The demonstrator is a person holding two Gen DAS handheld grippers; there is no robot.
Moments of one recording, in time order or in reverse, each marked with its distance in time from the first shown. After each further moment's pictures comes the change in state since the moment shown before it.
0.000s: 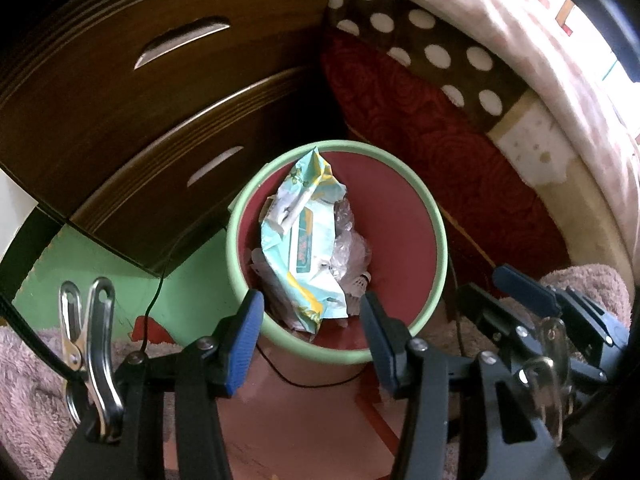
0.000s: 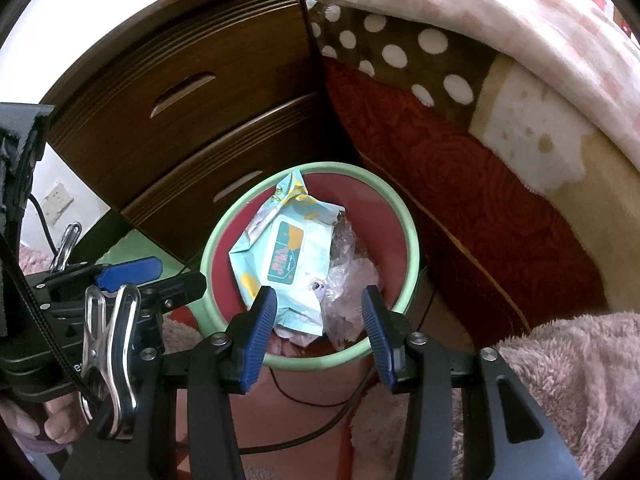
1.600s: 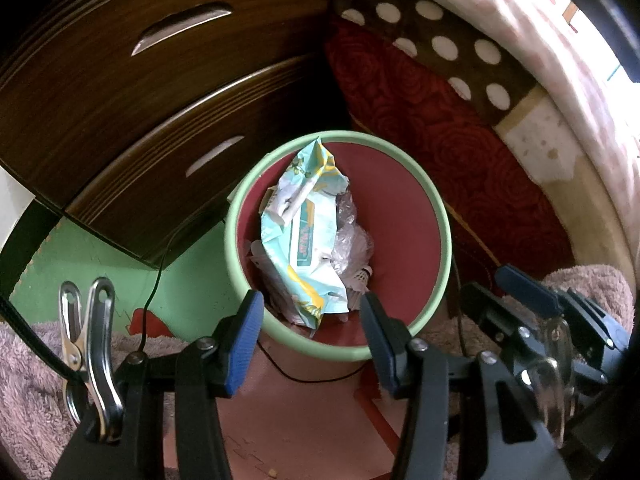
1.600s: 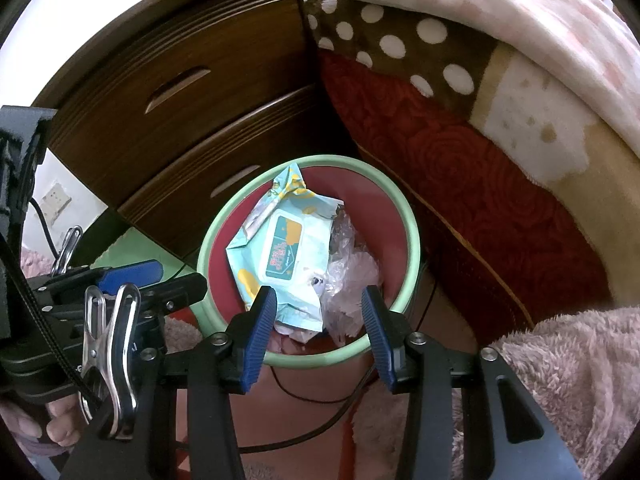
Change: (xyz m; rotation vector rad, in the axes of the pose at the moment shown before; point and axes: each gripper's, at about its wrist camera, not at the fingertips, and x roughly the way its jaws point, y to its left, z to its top) left arm 0.009 0.001 -0.002 -0.009 0.027 0.000; right arm 0.004 -0.002 -0.003 0.008 0.015 0.001
